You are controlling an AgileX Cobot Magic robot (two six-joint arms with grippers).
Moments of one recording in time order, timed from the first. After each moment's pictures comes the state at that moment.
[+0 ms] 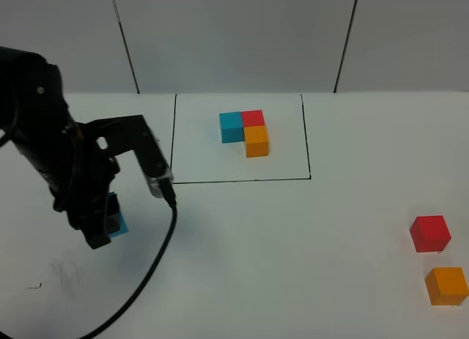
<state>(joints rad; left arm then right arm) -0.40 1.66 -1.24 0.01 0.98 0.79 0.00 0.05 -0.50 -0.11 1.08 0.13</state>
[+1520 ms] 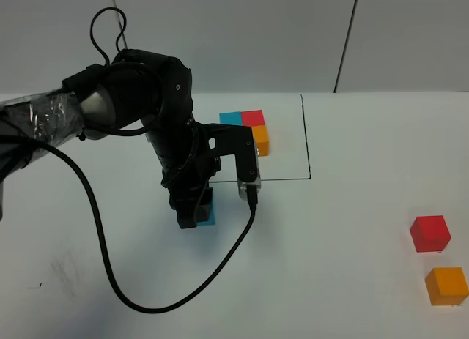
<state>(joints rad) -0.52 2.10 -1.65 -0.10 1.02 1.01 0.00 0.05 -0.50 -0.11 1.08 0.13</state>
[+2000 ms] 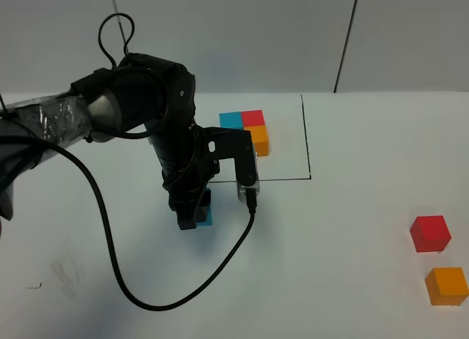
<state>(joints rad) -0.52 2.14 -1.66 -0.07 1.00 1.00 0.00 0.05 -0.50 -0.11 1.08 0.13</state>
